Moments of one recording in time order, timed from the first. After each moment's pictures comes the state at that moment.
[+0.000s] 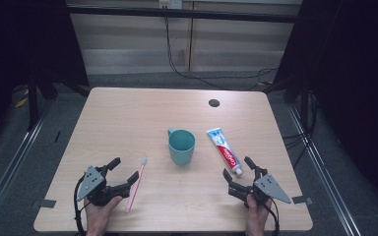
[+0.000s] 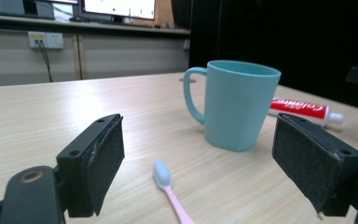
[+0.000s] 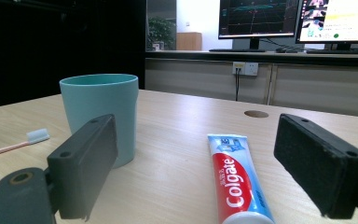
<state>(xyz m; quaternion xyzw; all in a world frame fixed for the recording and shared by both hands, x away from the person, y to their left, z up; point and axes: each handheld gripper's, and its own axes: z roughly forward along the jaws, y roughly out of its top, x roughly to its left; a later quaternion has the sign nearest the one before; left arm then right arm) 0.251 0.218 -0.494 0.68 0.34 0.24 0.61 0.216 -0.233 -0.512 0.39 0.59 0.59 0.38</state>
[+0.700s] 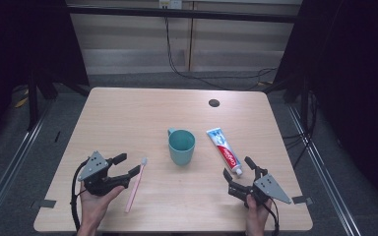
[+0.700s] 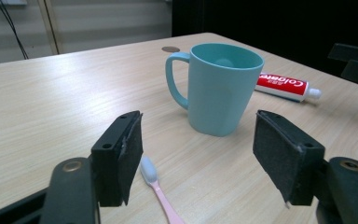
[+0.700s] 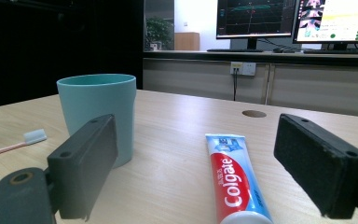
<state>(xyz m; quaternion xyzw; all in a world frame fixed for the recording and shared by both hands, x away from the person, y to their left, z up) 0.266 0.211 -0.448 0.75 0.33 0.18 0.55 0.216 -0.233 -0.512 0.40 0.59 0.59 0.38</state>
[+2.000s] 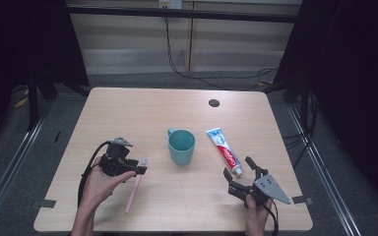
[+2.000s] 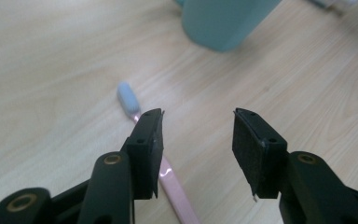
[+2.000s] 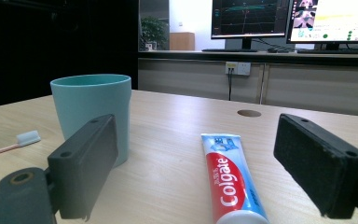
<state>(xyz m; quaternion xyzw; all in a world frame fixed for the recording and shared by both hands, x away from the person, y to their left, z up) 0.319 0.177 -0.435 0.86 0.40 0.00 0.32 0.216 -0.232 -0.512 0.40 0.58 0.59 0.39</state>
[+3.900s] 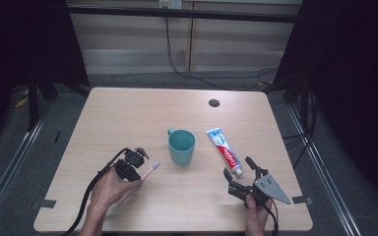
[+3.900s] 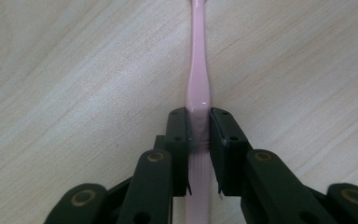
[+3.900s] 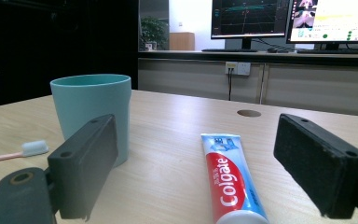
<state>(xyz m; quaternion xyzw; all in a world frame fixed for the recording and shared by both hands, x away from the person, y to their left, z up) 0.322 0.139 -0.465 0.91 0.40 0.00 0.10 0.216 -0.232 -0.512 0.40 0.58 0.59 0.39</state>
